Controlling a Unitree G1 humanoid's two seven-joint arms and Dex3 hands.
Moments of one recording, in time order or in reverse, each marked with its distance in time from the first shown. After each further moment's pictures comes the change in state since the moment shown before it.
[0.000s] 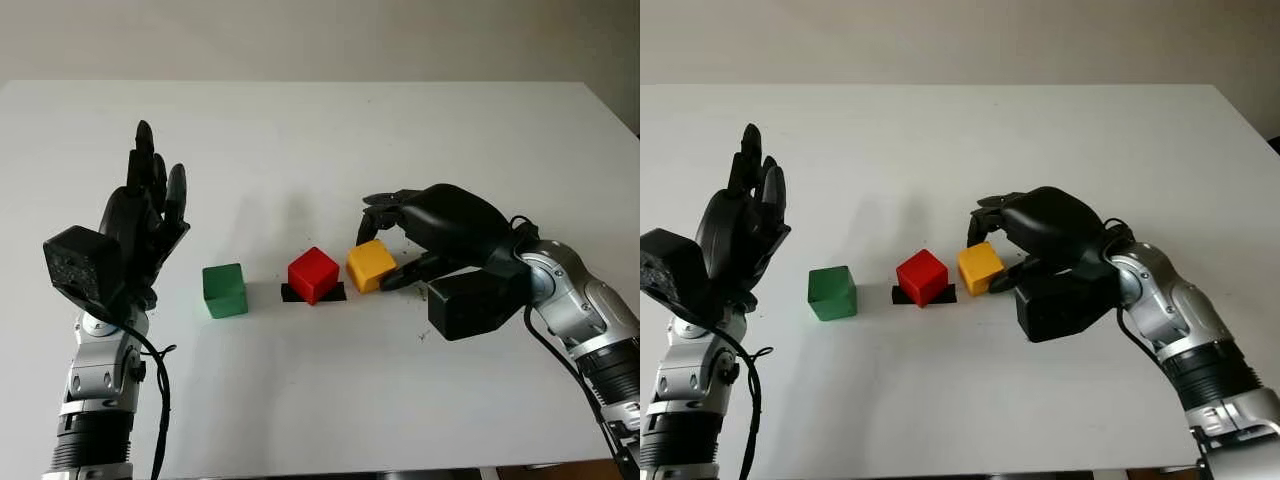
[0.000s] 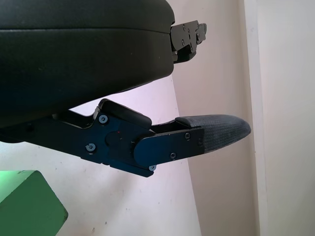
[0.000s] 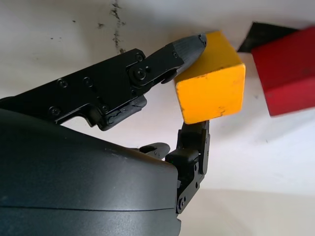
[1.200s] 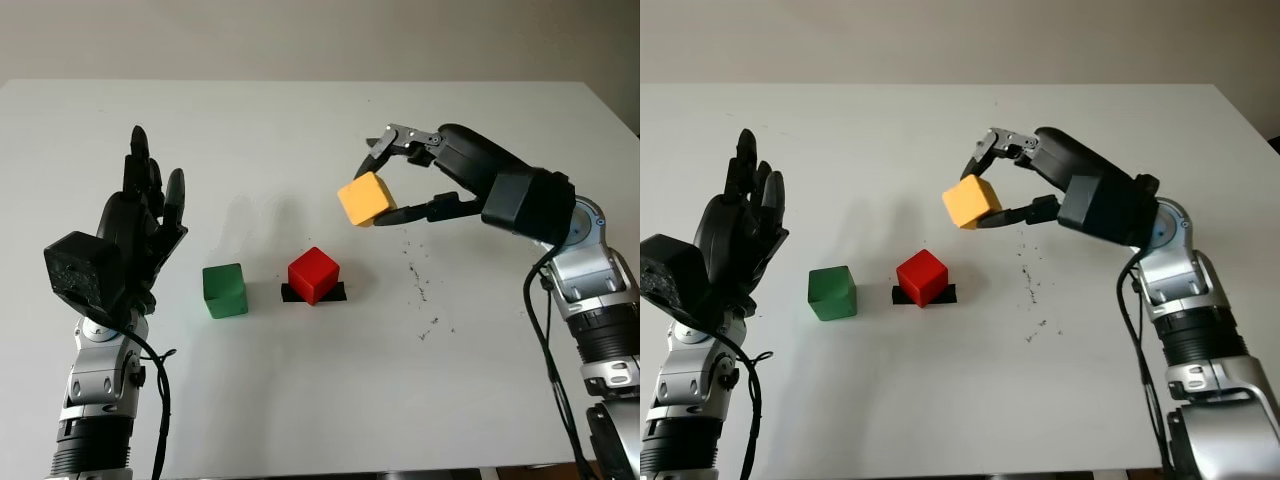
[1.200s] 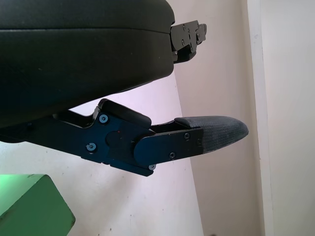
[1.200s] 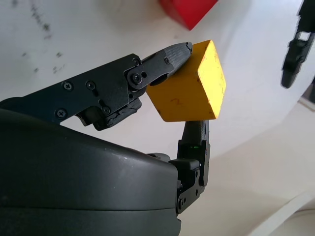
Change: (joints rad) left arm 0.019 -0.002 0.002 -0.006 0.011 -0.001 0.025; right arm -0.165 0.137 -0.165 0.122 0.487 0.209 0.318
